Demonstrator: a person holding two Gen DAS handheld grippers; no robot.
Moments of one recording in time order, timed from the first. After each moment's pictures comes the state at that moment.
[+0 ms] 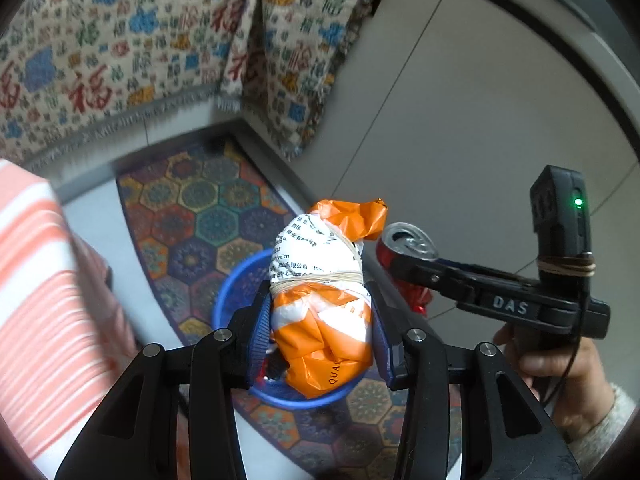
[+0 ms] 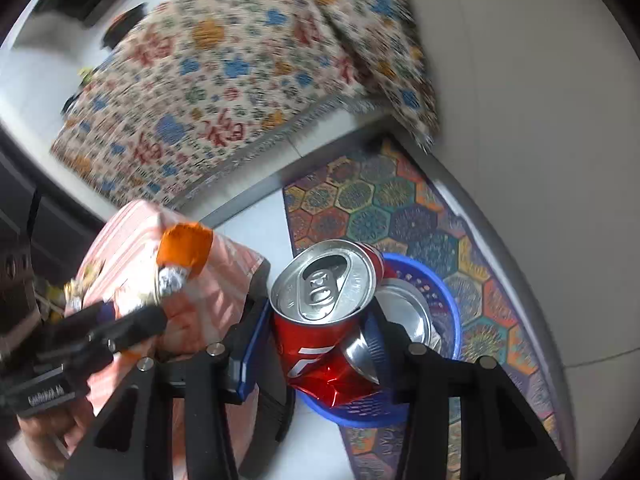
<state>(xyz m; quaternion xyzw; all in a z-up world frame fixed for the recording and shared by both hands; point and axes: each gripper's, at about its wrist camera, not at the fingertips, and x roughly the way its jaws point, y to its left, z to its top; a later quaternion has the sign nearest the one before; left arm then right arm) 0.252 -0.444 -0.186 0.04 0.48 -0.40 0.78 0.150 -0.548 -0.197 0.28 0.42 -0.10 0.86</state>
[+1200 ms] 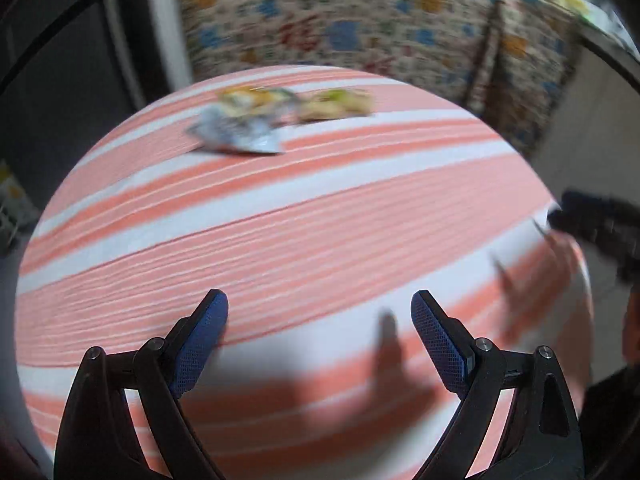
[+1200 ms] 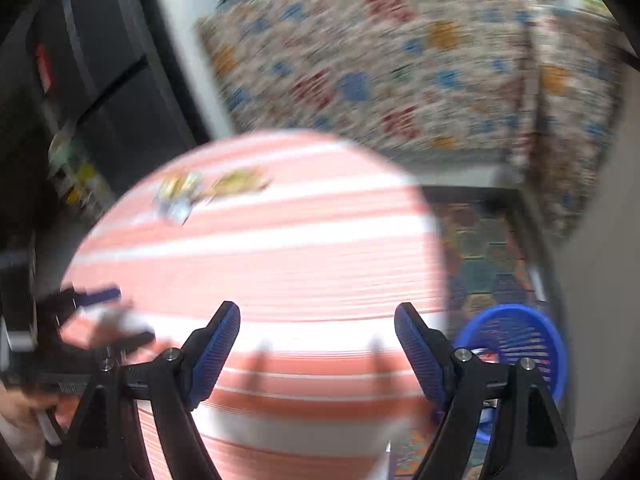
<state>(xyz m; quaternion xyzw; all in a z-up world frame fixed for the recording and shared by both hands) 0.219 -0.014 -0.172 0.05 0.45 -0.11 0.88 0.219 -0.218 -0.134 0.06 0.42 0.06 0.90</state>
